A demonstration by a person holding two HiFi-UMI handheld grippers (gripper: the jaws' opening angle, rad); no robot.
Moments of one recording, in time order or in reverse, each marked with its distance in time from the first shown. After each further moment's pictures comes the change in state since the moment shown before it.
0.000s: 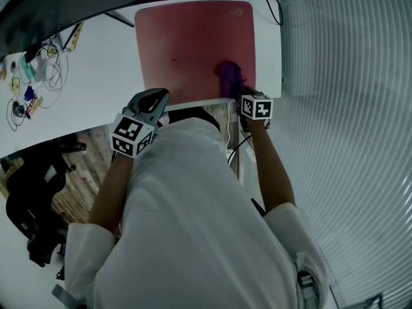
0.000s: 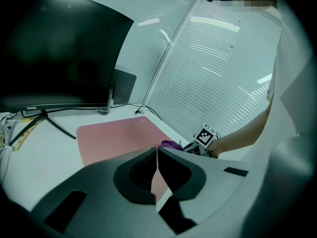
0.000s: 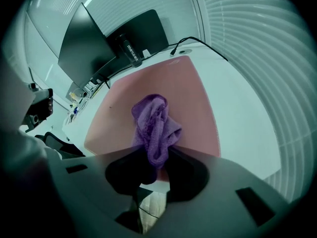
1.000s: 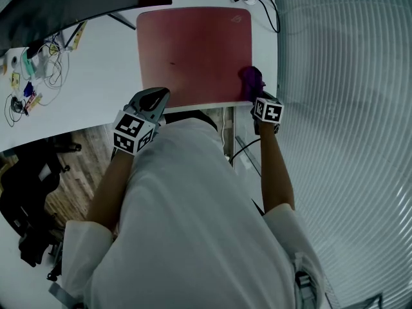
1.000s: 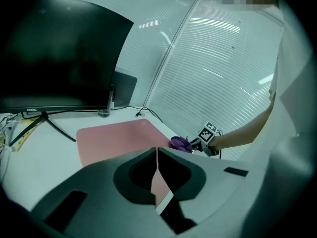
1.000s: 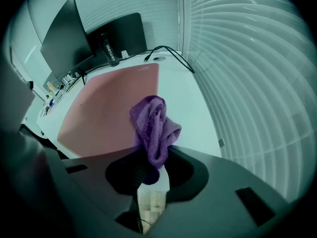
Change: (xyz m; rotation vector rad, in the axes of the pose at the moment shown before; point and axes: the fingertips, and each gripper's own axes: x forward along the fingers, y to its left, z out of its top) left arm 0.005 0.000 0.010 -0.006 -0.025 0.018; right arm -0.049 -0.096 0.016 -0.039 0.001 -0.306
